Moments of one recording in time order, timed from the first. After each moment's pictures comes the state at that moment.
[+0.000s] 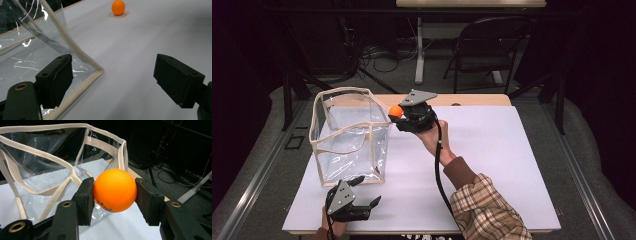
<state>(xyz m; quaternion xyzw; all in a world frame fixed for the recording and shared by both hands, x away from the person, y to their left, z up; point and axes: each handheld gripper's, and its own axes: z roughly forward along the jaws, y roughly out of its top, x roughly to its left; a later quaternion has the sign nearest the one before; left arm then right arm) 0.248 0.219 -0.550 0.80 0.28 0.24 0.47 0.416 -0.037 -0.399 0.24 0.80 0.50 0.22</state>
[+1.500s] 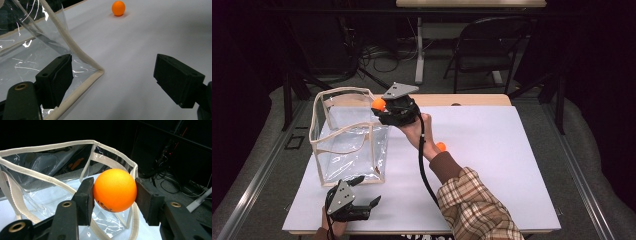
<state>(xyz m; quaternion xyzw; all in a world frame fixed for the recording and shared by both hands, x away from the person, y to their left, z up) 0.248 0.219 -0.549 0.80 0.28 0.24 0.48 0.428 0.010 -0.383 0.22 0.79 0.52 0.23</state>
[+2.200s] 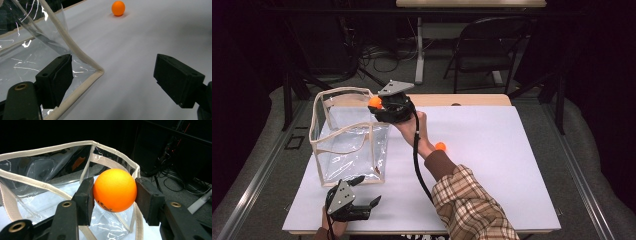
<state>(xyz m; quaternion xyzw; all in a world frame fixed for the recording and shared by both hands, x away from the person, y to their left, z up) 0.249 0.219 -0.550 0.80 0.28 0.24 0.48 0.441 0.022 -0.388 0.23 0.79 0.52 0.21</state>
